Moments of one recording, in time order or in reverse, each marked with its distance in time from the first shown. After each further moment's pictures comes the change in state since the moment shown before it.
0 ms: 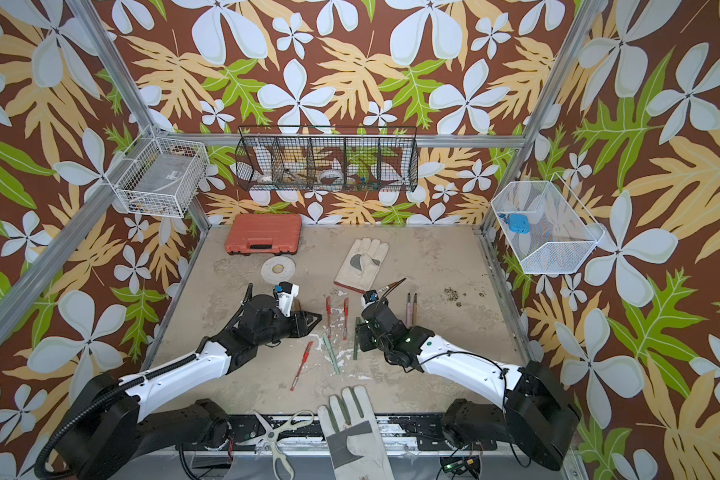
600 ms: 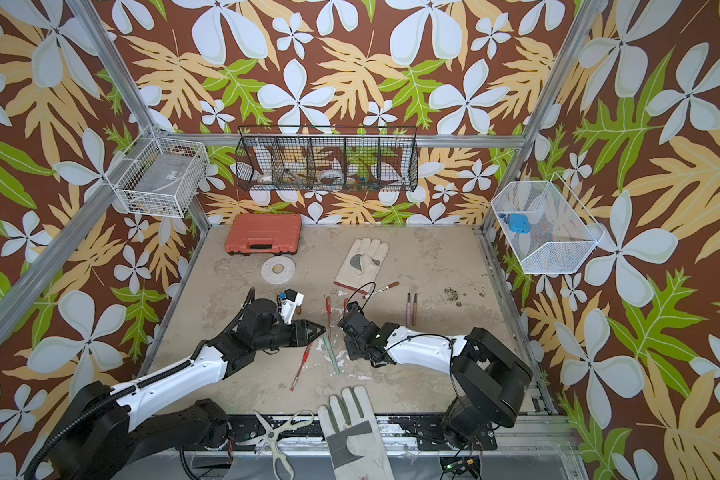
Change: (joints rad) left arm -0.028 -0.050 -0.009 -0.057 0.133 -0.043; right arm 0.071 0.288 0.100 -0.037 0.050 0.014
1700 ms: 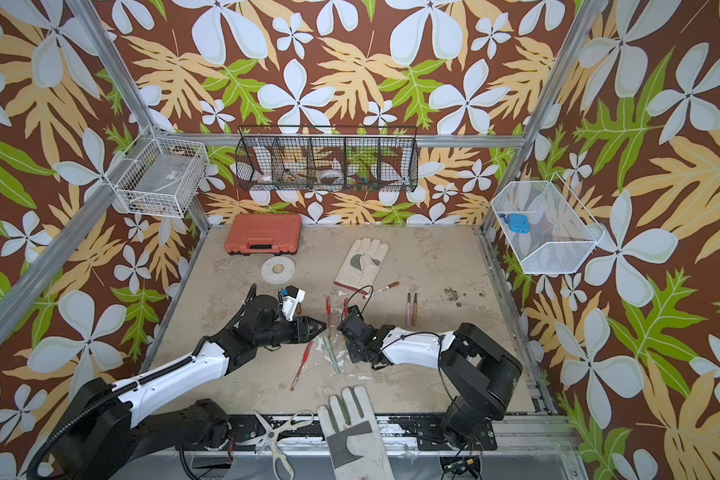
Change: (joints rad) left arm 0.000 0.029 0.045 -0.019 -0.014 0.020; right arm 0.000 0.052 -0.022 0.027 0.042 -0.018
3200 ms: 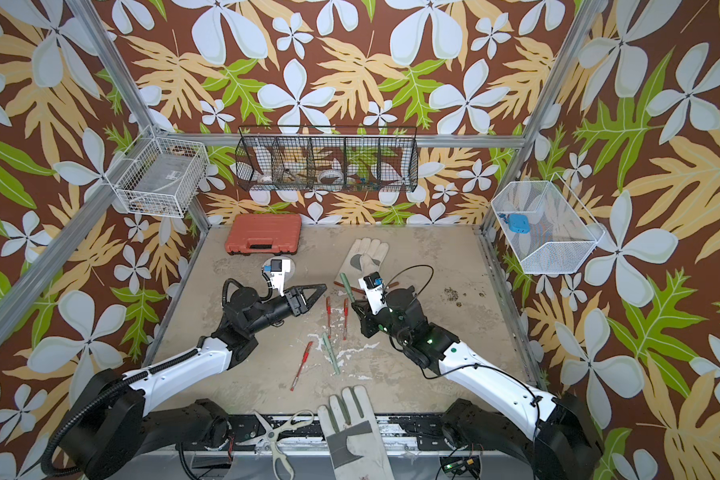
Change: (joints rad) left arm 0.074 0.063 -0.035 0.689 0.048 -0.183; right arm -0.194 -0.553 -0.107 0.299 -0.377 -0.267
